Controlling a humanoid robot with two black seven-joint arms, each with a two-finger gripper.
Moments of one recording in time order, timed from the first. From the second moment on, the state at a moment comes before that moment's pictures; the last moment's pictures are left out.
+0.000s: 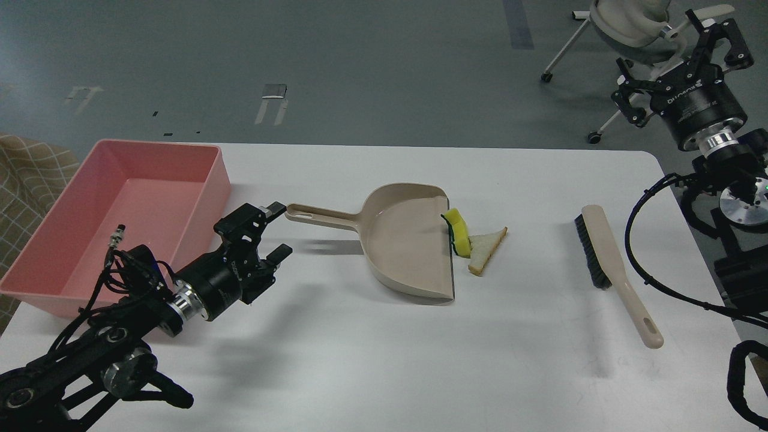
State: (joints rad) left arm -0.08 0.56 -0.89 -1.53 0.72 -0.08 -0.19; right arm 0.74 -0.28 1.33 0.70 -0.25 0.46 0.01
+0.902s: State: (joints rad) left arm -0.26 0.35 -0.84 -1.23 0.75 -0.02 -0.16; right arm 0.70 -0.32 1.33 0.72 -0.25 0.46 0.01
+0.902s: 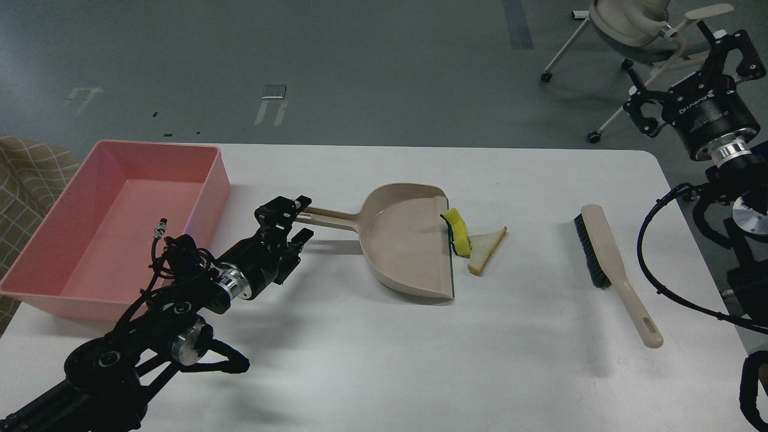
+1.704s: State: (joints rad) left arm -0.36 0.27 -0.82 -1.11 0.75 -0.02 -0.16; right arm 0.69 -0.32 1.33 0.72 -0.25 0.46 0.01
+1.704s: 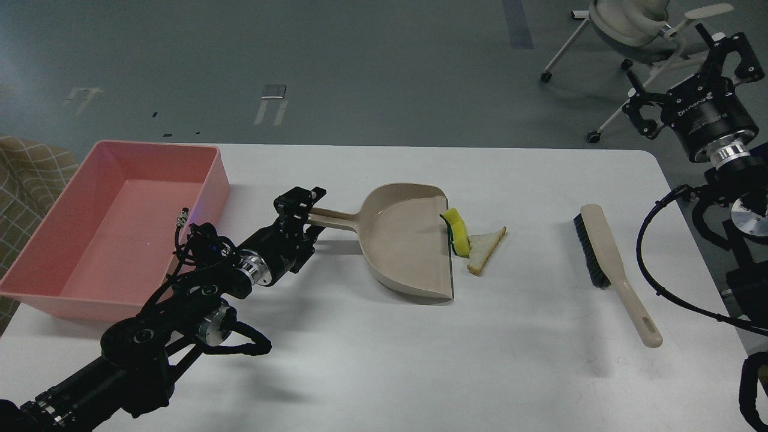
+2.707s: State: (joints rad) left arm -0.36 0.26 -0.78 -1.11 0.76 -0.02 -0.20; right arm 0.69 -0.32 1.33 0.71 -0.25 0.46 0.01
